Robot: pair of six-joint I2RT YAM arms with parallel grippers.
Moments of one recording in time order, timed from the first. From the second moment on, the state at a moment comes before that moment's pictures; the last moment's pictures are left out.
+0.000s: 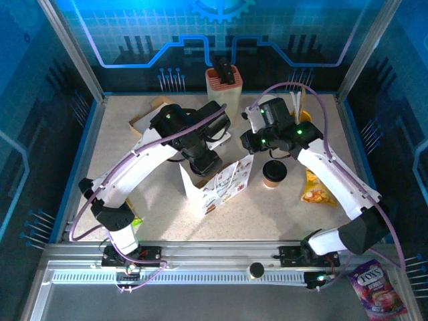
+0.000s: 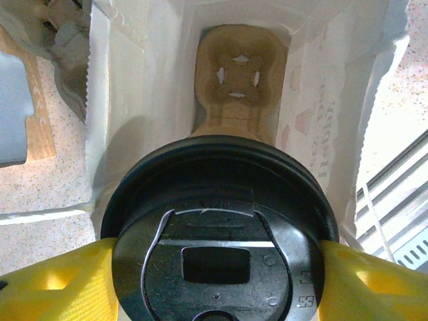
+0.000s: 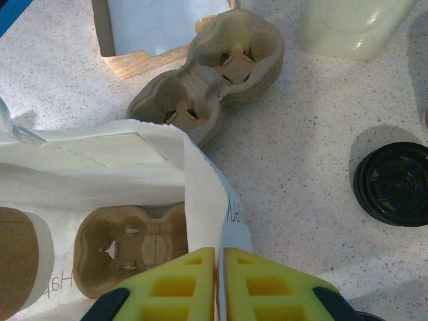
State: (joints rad) left arm -0.86 1.75 2.19 -1.70 -0.11 -0.09; right arm 0.52 1.41 1.44 -0.85 -0.16 0.07
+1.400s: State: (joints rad) left arm -0.81 1.77 2.01 -1.62 -0.07 -0.03; right arm 0.52 1.41 1.44 -0.85 -0.16 0.07
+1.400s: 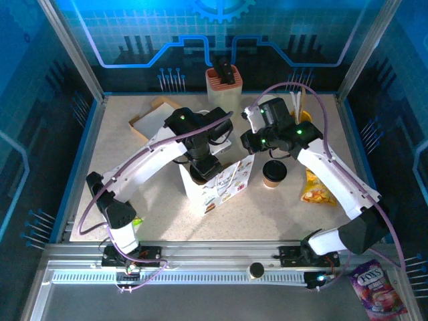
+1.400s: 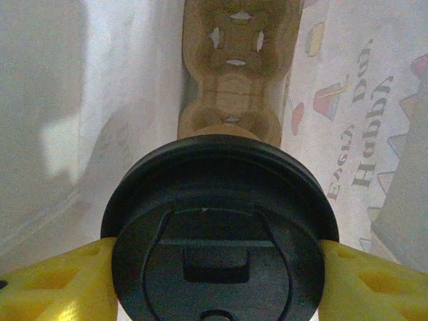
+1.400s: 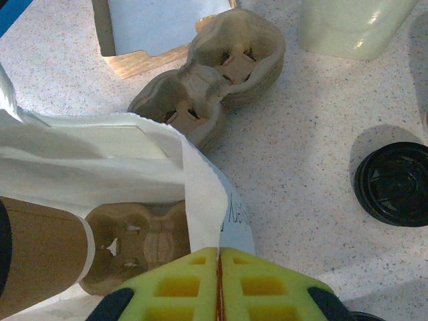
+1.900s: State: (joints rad) left arm -0.81 1.77 1.98 -1.60 -0.07 -0.03; right arm 0.52 1.41 1.44 -0.85 -0.16 0.07
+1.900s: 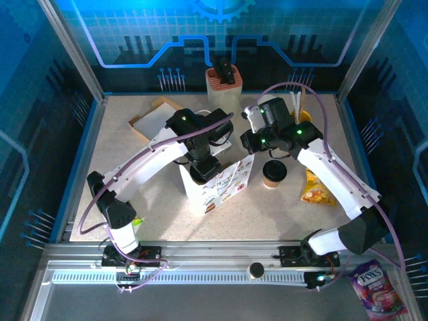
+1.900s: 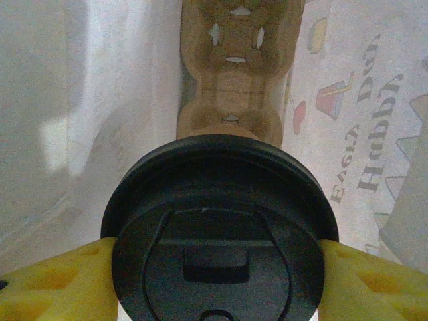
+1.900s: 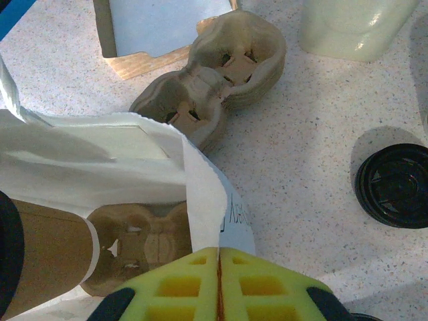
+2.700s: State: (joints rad) left arm -0.79 1.77 1.90 -1.56 -0.03 -0.03; right arm 0.52 1.42 1.44 -0.84 -0.17 0.07
